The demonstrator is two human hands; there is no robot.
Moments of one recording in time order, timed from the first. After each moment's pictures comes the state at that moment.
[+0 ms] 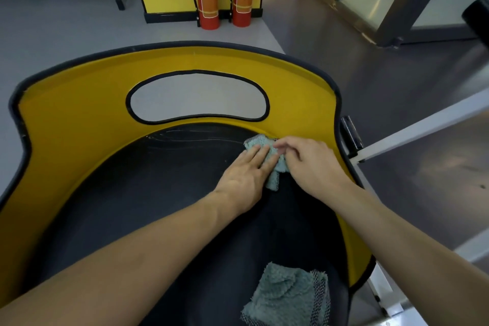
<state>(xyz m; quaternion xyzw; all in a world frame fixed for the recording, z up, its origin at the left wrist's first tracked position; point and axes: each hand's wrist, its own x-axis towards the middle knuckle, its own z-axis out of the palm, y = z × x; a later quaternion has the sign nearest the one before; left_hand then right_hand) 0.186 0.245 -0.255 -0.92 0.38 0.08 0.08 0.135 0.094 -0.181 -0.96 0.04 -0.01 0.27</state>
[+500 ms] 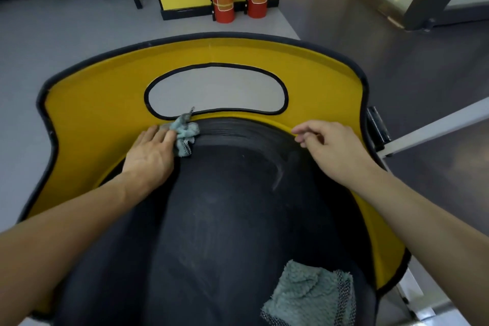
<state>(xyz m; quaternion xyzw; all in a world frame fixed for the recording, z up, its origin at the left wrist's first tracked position) 0.246 0.438 -0.258 -0.99 0.13 -0.02 0.06 0.150 0.087 -0.181 -0.94 0.04 -0.02 0.35</state>
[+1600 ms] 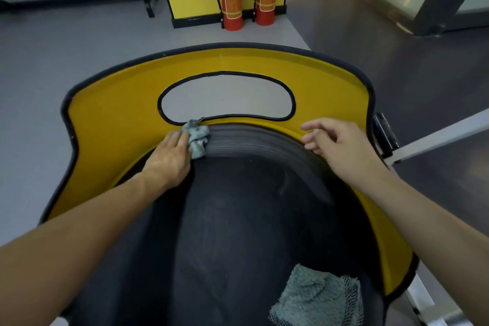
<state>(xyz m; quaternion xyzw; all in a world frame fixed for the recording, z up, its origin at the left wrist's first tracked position) 0.259 0.435 -0.267 -0.99 0.13 0.04 0.00 0.148 0.092 -0.170 -0.88 0.06 -0.05 0.46</state>
